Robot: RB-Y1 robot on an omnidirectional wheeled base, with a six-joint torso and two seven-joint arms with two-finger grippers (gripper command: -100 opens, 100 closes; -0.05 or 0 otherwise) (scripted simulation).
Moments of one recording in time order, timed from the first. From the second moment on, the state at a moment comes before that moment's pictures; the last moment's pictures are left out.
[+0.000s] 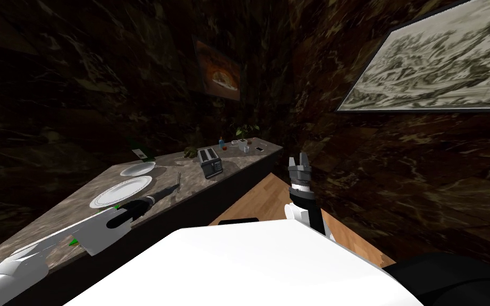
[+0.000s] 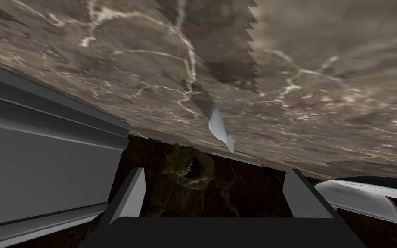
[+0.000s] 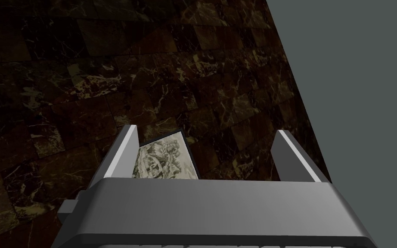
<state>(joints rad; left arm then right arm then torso) 0.42 1.14 -0.15 -1.64 -0.02 0.21 -0.07 0.51 -0.05 -0.06 -2.29 -0.10 -0.51 0.15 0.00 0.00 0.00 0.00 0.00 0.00</state>
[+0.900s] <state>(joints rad) 0.44 1.27 -0.22 -1.46 -0.02 0.30 0.00 0.51 -0.05 -0.06 -2.29 -0.10 -0.51 0.15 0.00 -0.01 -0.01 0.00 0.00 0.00</state>
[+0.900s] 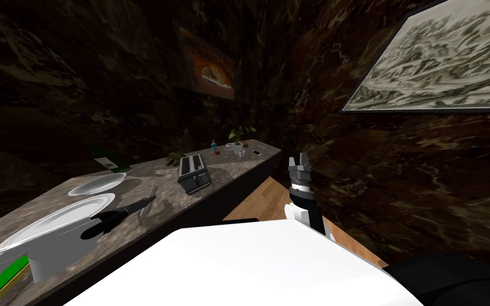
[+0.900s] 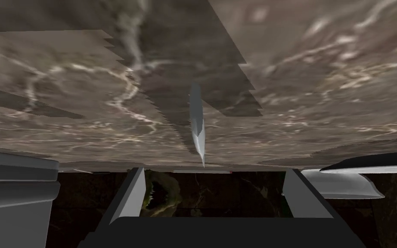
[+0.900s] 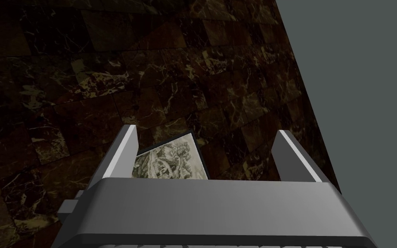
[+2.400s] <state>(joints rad) 0.43 1.24 -0.22 -1.42 -0.03 0.30 0.00 0.51 -0.05 -0.06 -2.29 -0.10 -0.51 0.15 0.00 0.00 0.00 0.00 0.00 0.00</state>
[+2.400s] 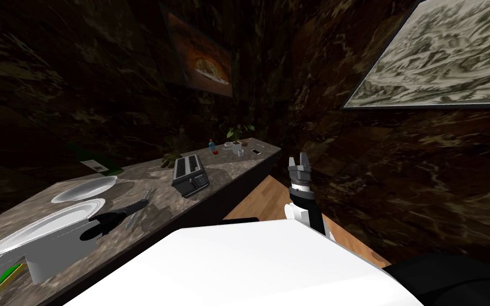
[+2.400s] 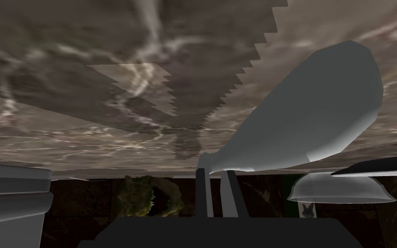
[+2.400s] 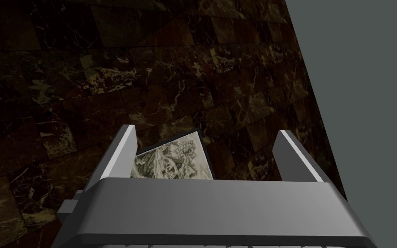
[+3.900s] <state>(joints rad) 0.46 1.46 -0.13 -1.13 0.07 0.19 0.07 0.51 -0.05 -0.06 -2.29 -0.10 -0.51 0.15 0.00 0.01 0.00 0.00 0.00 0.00</state>
